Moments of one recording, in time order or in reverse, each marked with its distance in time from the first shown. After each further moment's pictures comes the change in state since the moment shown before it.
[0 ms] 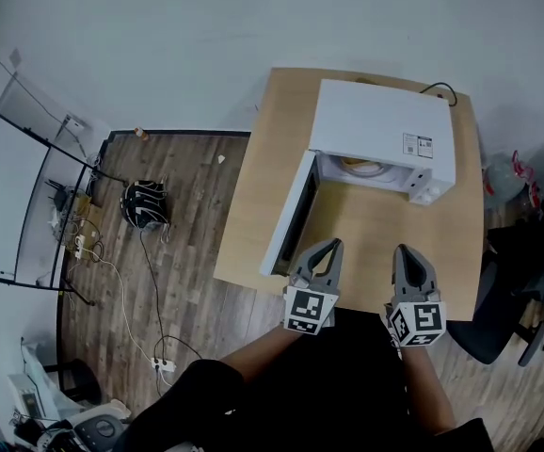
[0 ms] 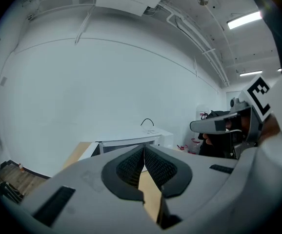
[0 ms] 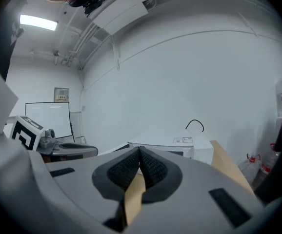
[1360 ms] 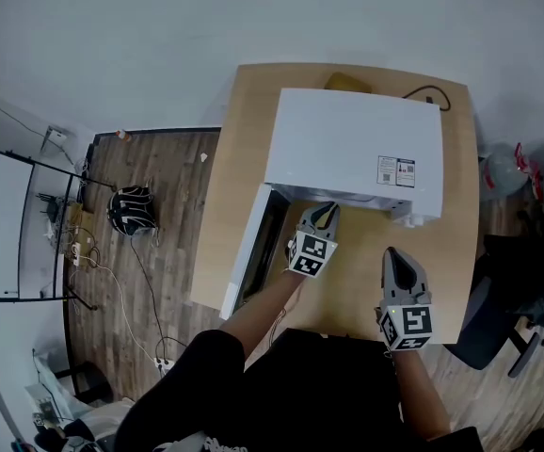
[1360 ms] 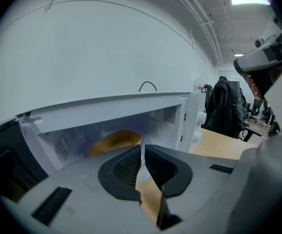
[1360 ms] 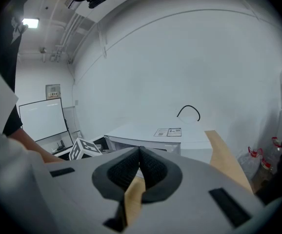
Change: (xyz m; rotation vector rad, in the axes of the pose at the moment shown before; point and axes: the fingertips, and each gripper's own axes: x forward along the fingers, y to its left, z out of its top) left arm 0.254 0.043 -0.114 0.097 0.258 -0.108; right arm 0.088 -0.105 -0.017 0.054 0.135 -0.008
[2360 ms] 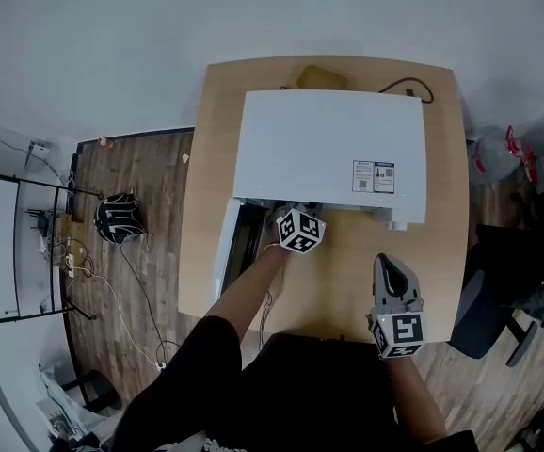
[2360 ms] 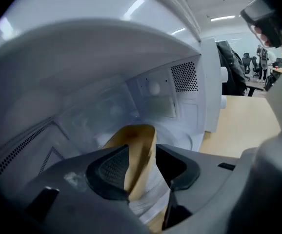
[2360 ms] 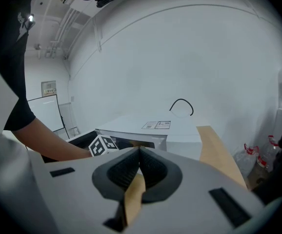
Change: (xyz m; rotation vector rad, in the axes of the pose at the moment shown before) left arm 0.092 0.035 -0.014 0.359 0.136 0.020; right arm 0.008 -0.034 -0.018 0.008 0.061 -0.027
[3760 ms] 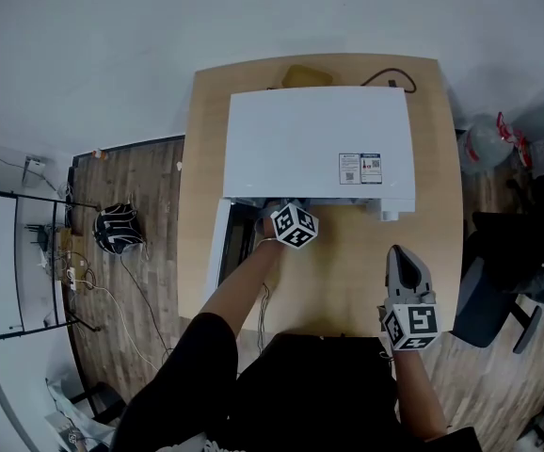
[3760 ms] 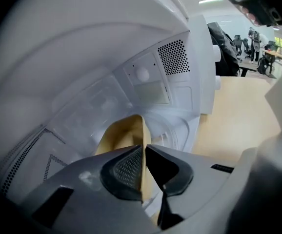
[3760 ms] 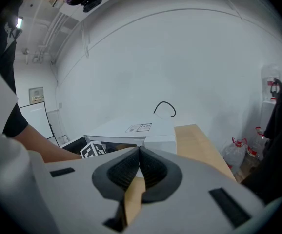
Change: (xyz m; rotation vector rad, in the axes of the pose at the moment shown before) left arm 0.007 -0.007 -0.016 0.159 0.137 -0.026; right arm -0.026 -0.042 0.000 0.099 -0.039 -0.109
